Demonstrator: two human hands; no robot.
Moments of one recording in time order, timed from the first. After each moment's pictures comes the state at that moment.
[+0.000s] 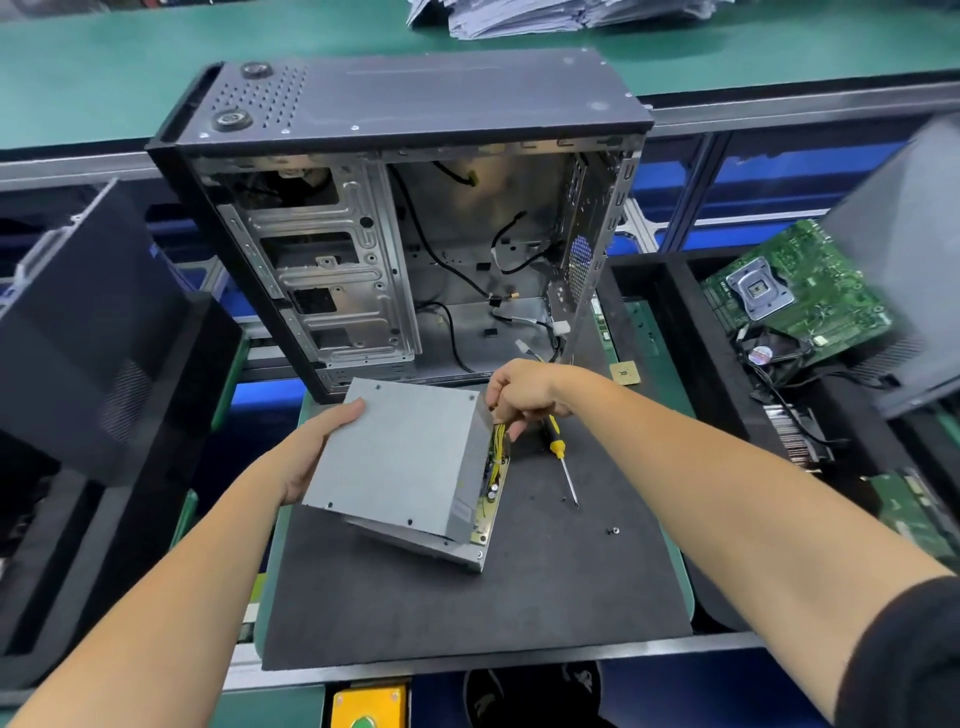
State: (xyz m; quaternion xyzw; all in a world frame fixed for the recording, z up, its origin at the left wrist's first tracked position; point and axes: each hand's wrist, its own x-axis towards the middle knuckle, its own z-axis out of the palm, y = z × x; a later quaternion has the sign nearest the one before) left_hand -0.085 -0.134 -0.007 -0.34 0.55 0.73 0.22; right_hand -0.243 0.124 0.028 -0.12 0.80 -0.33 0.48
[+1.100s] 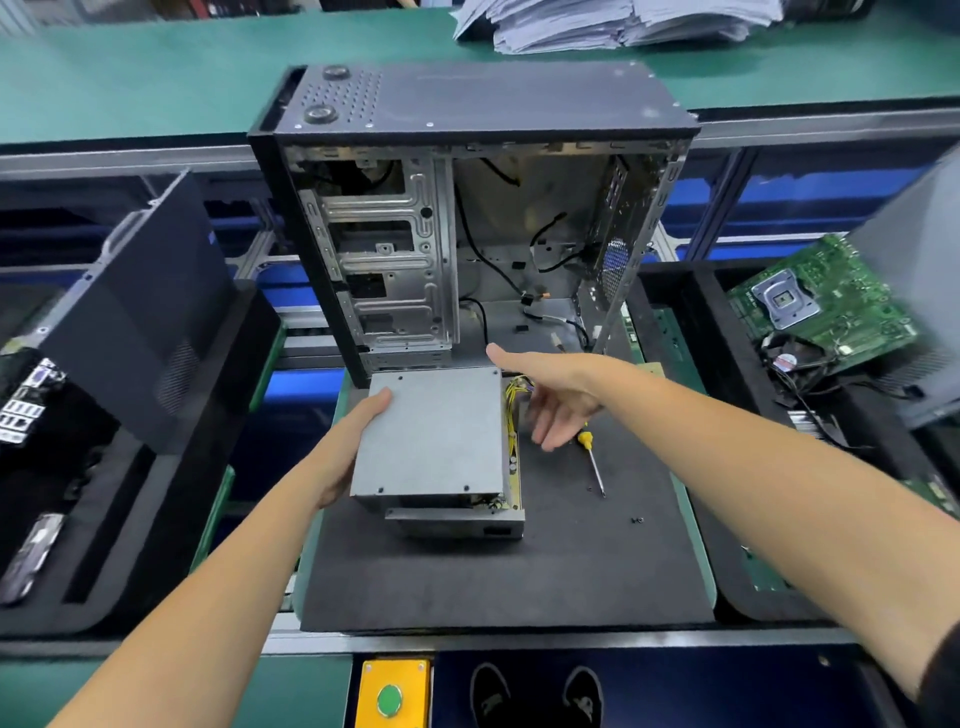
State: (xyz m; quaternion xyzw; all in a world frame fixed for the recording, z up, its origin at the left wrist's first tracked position) left_hand -0.045 -0.118 0.004 -0.31 0.57 0.75 0.13; right_hand -0.210 0.115 0.066 0.01 0.78 -0.31 0.54
